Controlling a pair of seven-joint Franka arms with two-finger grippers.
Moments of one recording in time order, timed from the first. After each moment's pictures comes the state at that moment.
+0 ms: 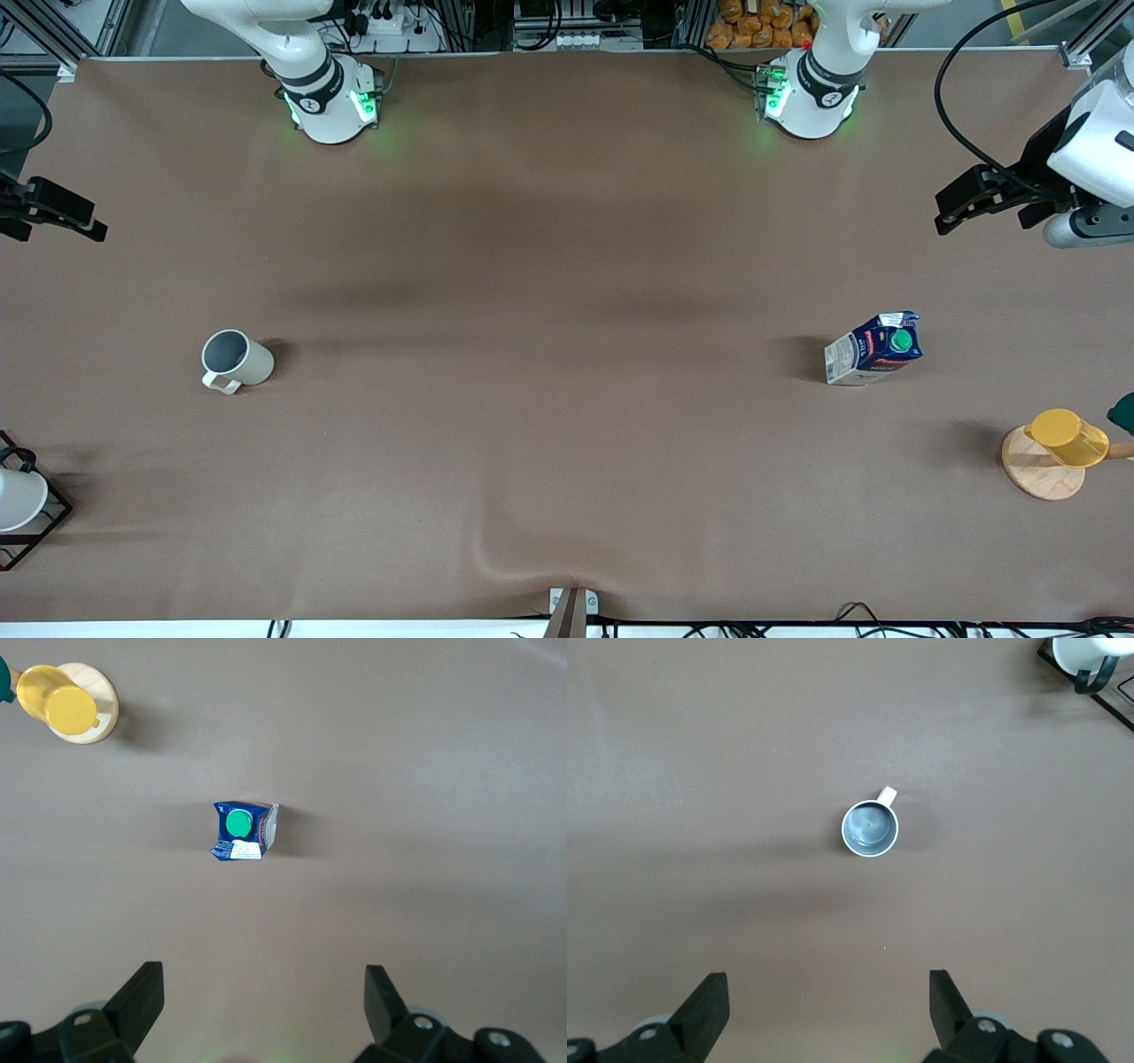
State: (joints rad) left arm -0.05 0.04 -0.08 -1.44 0.01 1.47 -0.21; right arm 0.01 0.00 -0.14 -1.57 0.03 1.52 -0.09
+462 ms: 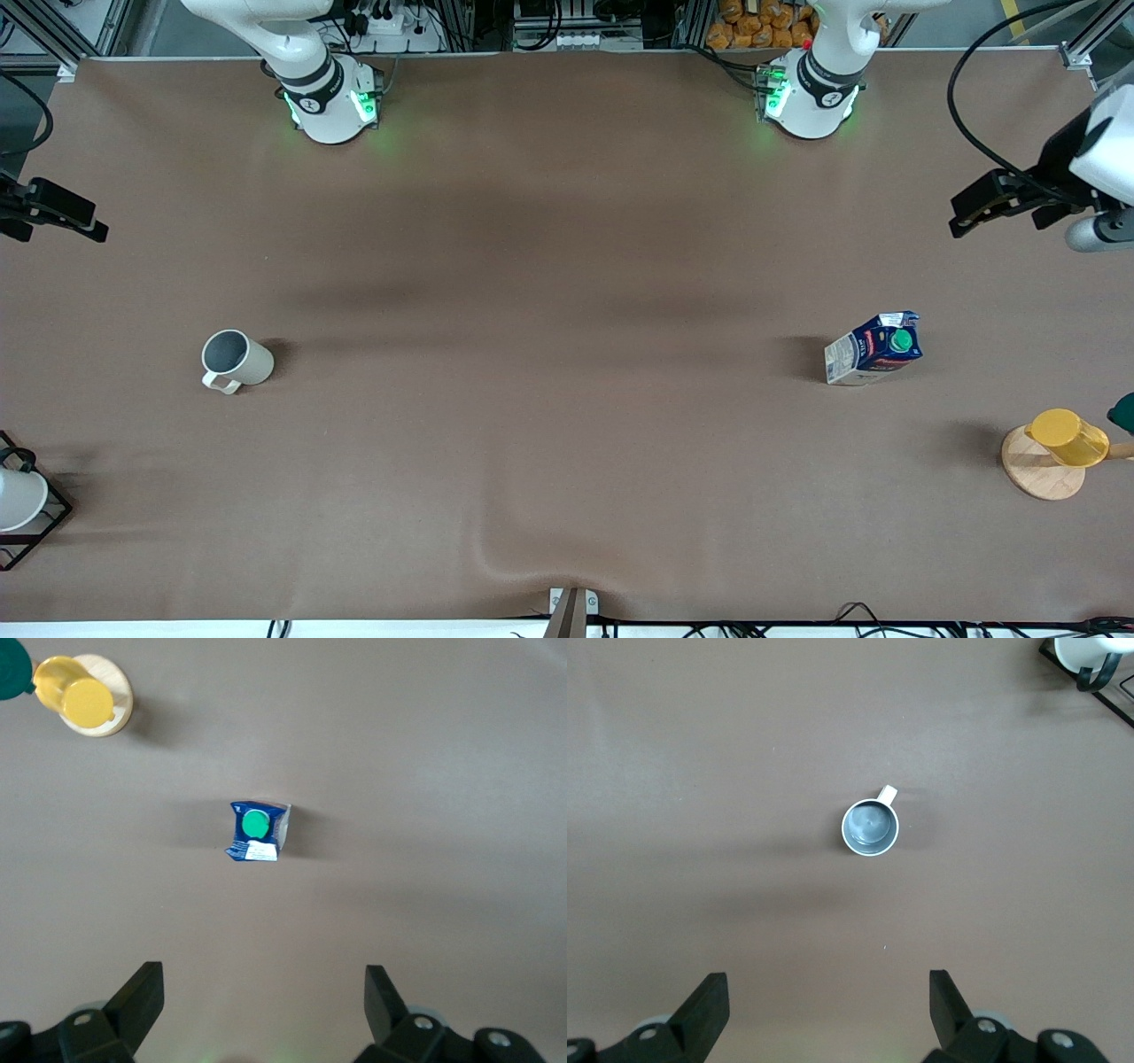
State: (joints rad) left arm -0.03 0.05 -0.06 -1.45 0.01 1.47 -0.21; right arm 0.01 0.01 -0.14 -1.57 0.03 1.52 -0.09
